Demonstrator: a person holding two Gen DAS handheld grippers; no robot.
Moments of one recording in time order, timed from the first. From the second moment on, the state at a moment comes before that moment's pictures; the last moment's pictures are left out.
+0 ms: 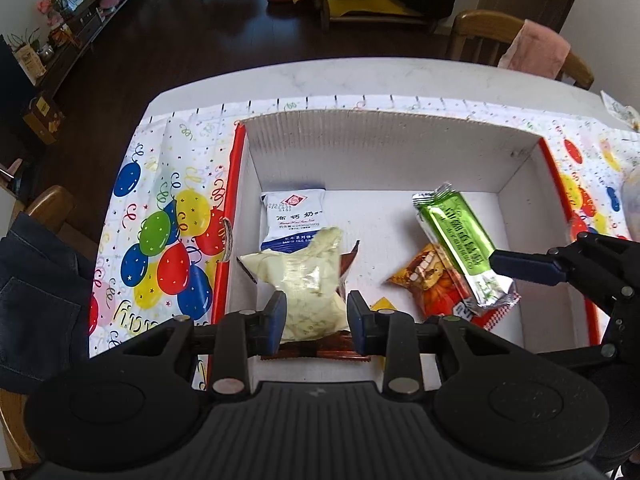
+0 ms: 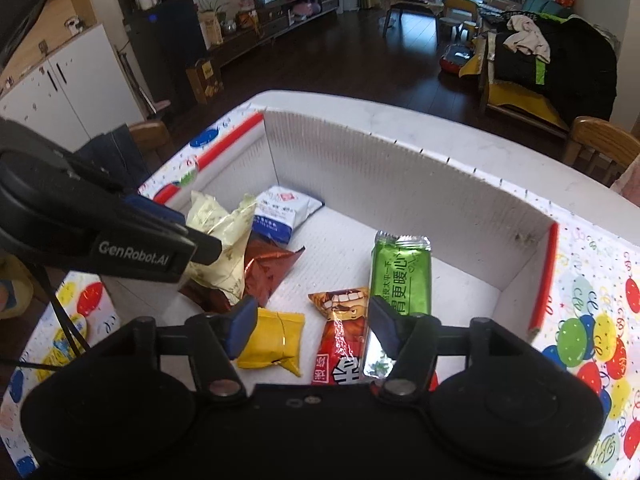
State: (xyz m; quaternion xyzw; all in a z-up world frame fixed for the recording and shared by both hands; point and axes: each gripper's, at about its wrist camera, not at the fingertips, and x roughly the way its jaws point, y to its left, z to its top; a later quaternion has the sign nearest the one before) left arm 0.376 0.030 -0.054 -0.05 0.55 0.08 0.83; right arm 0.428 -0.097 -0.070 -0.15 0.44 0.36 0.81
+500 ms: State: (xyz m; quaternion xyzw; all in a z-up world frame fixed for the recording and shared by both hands) left arm 0.314 0.040 -0.012 -0.05 0.49 0.04 0.87; right arm 0.381 -0.107 -0.025 -0.11 0.41 0.34 0.84
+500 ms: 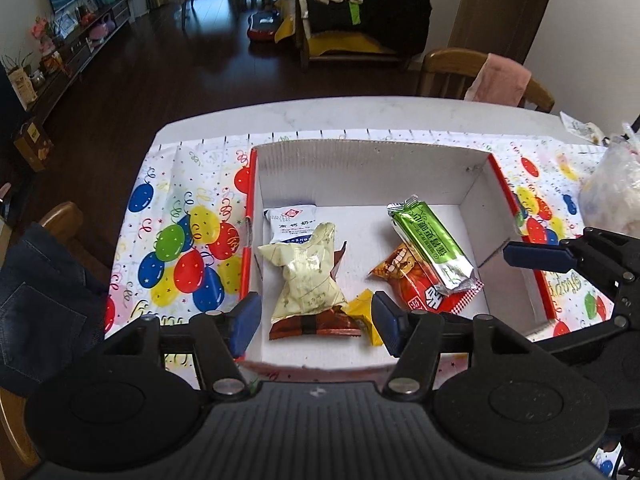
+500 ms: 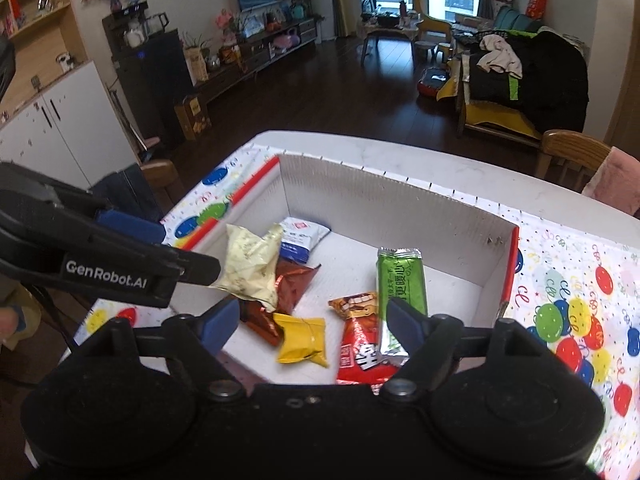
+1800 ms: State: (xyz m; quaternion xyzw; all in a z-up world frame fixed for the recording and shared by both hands) left arm 0.130 0.119 -0.027 -0.03 0.42 0.05 0.90; right arm 0.212 -0.115 -0.052 -0.06 0.41 0.30 0.86
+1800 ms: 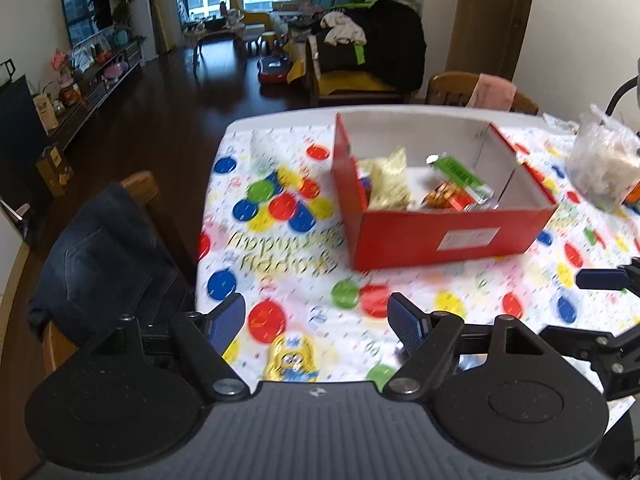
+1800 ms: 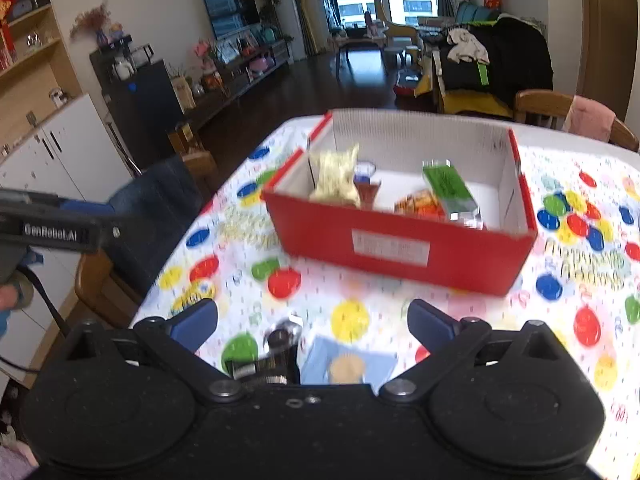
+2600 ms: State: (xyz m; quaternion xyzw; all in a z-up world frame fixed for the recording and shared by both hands) left arm 0.153 0.149 -0.146 -0.07 0.55 0.07 0.83; right arm 0.201 -0.112 -0.136 -0.09 0.50 0.26 0.82
